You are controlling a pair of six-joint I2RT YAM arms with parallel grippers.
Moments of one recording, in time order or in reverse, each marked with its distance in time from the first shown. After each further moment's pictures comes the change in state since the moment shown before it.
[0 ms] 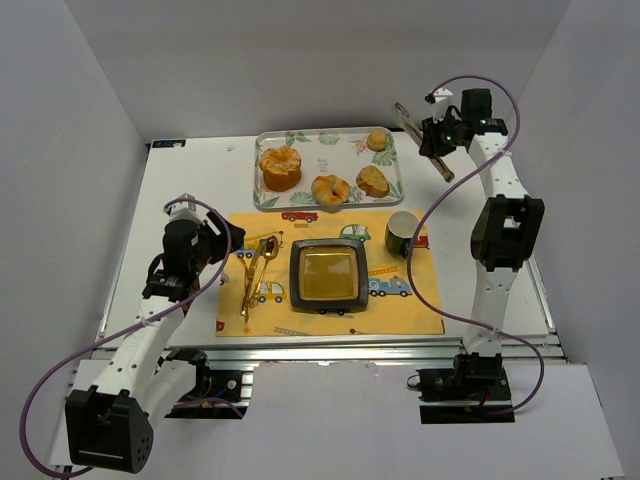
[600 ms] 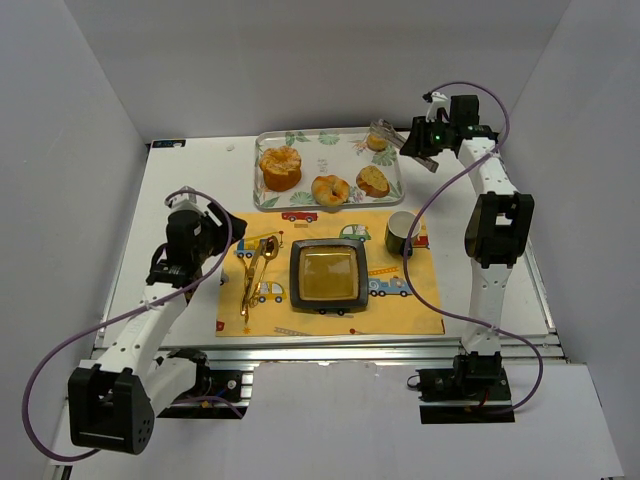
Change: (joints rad) left arm 0.000 0.100 0.046 0.051 -0.005 -0.052; right arm 0.024 0.080 -0.006 0.145 -0.123 0.361
